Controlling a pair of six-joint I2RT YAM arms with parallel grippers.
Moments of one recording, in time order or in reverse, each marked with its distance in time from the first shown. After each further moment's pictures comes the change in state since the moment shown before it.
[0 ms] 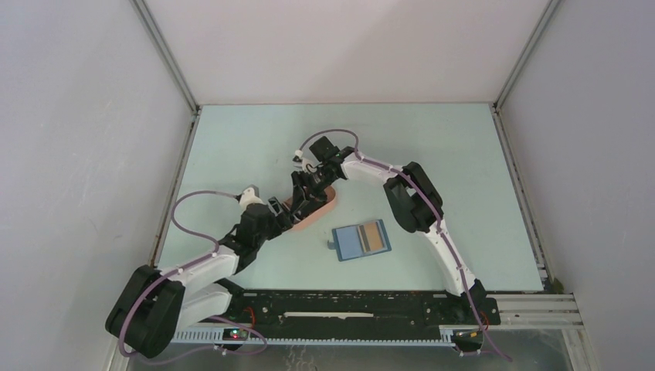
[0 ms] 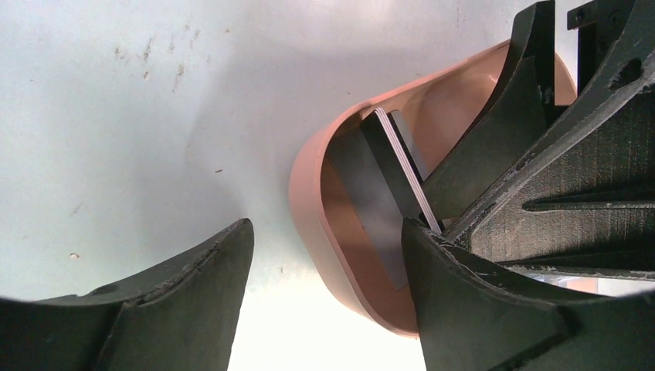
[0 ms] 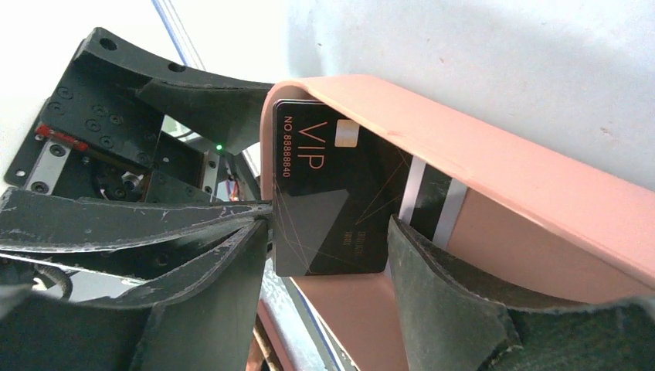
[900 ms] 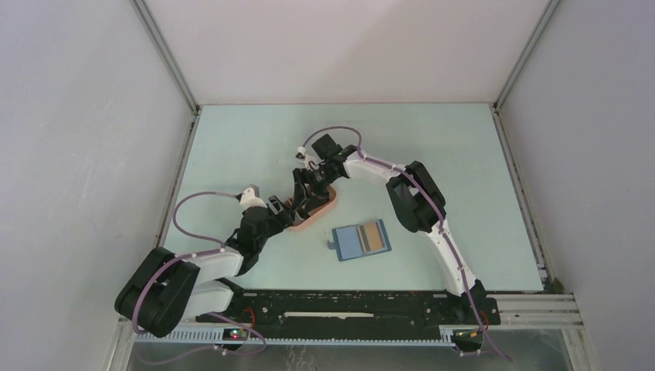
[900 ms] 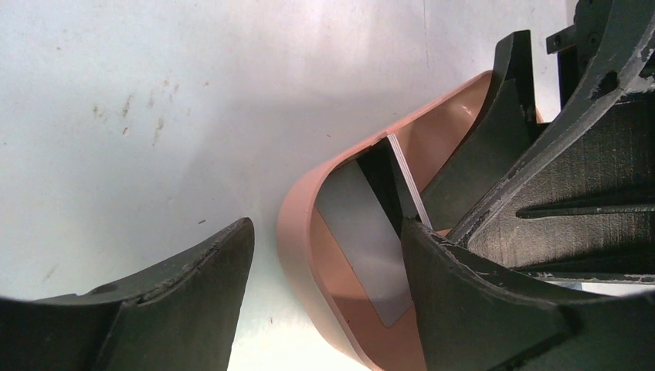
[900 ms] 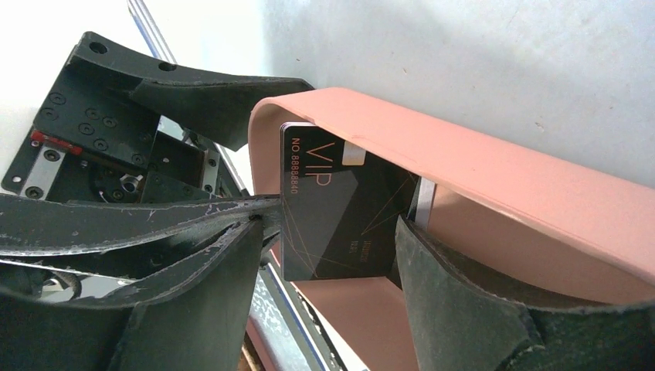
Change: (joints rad) left arm 0.003 0.137 -0.068 0.335 -0.019 0.045; right arm -0.008 -0.025 -0.016 0.010 0.074 -0.012
